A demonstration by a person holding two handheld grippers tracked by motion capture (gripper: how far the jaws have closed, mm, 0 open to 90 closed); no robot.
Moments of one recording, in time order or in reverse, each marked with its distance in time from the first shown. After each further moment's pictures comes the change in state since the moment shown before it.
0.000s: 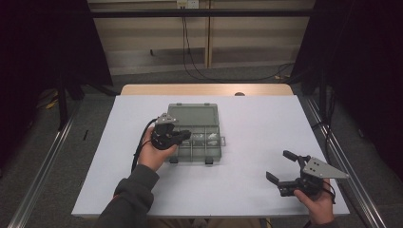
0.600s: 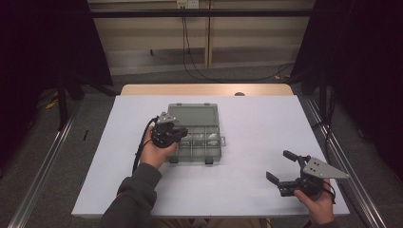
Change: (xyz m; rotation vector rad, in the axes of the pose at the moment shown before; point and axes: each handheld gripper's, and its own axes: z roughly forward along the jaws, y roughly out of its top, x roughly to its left) left arm 0.009 -0.003 0.010 0.009 0.106 0.011; right arm 0.000 0.000 0.000 0.000 0.001 0.000
